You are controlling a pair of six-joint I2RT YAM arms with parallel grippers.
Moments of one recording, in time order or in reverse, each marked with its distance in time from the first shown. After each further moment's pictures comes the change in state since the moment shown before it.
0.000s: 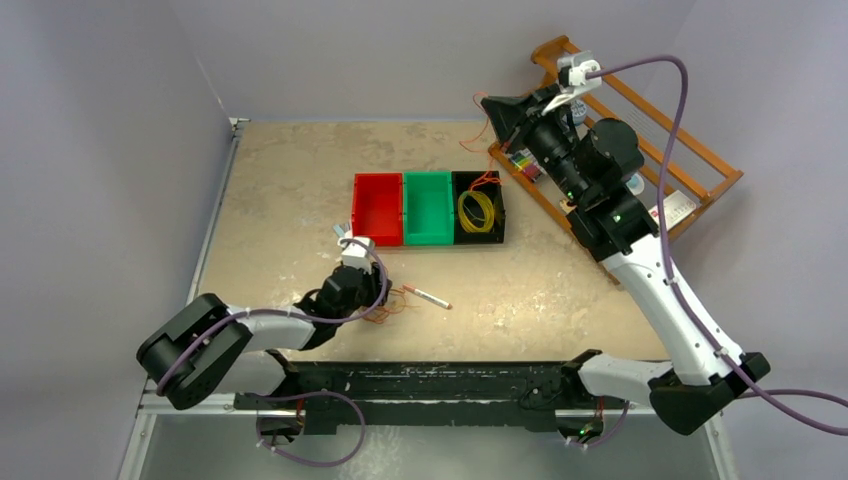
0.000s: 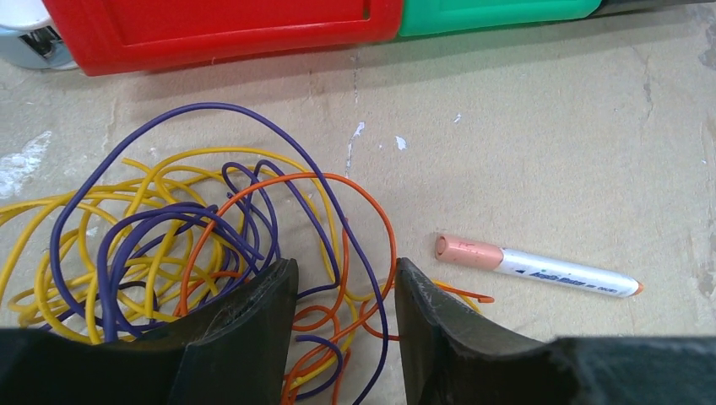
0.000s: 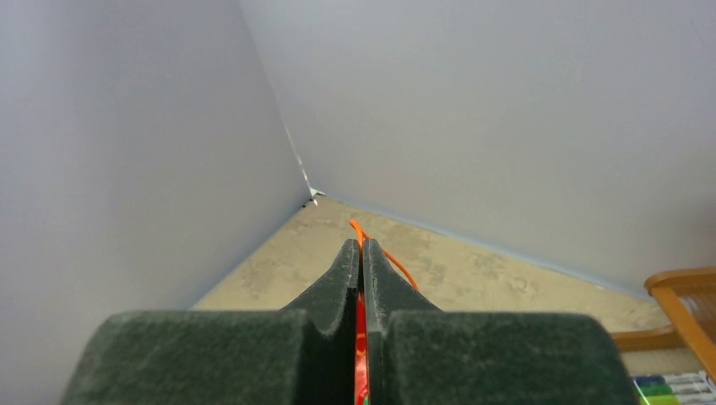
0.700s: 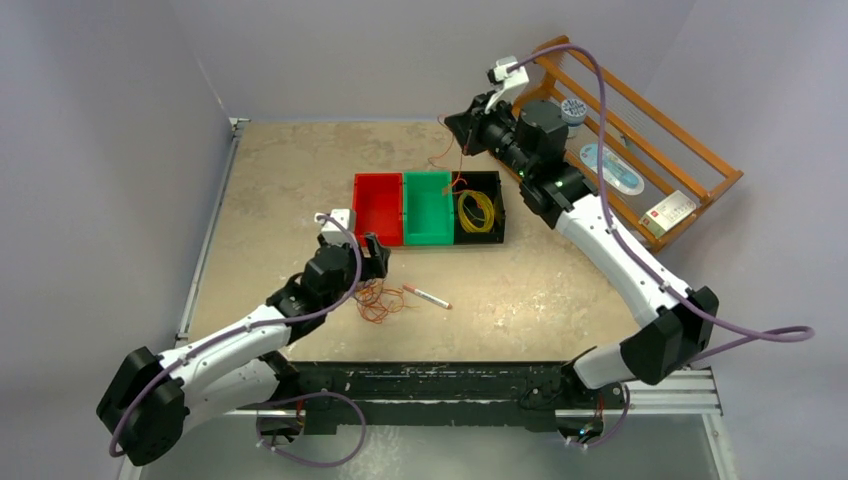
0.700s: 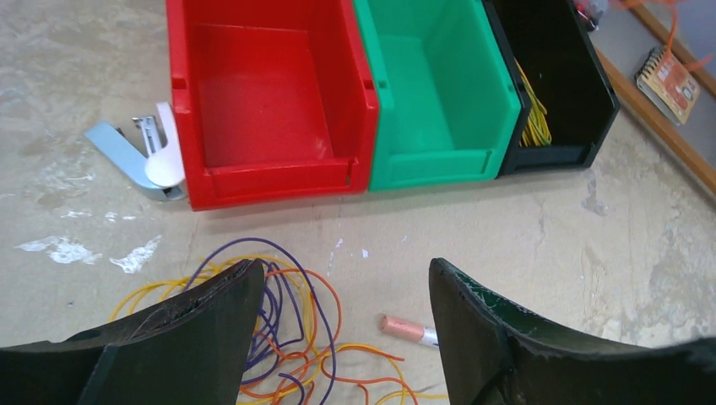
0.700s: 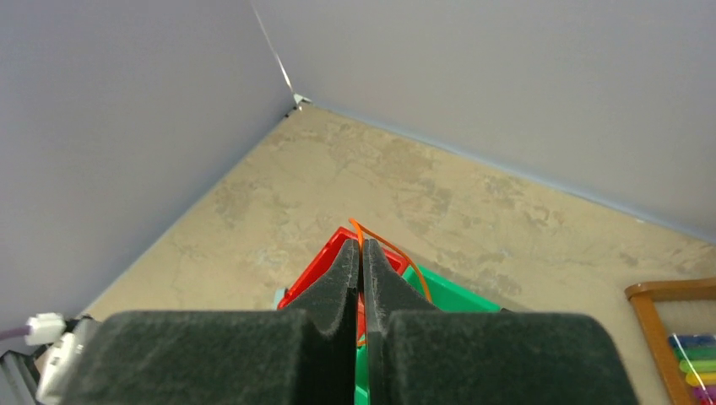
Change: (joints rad) left arm 0.005 -0.340 0.190 -0.381 -0.122 -0.025; right arm 0.000 0.251 0.030 -0.004 -0.058 -0.022
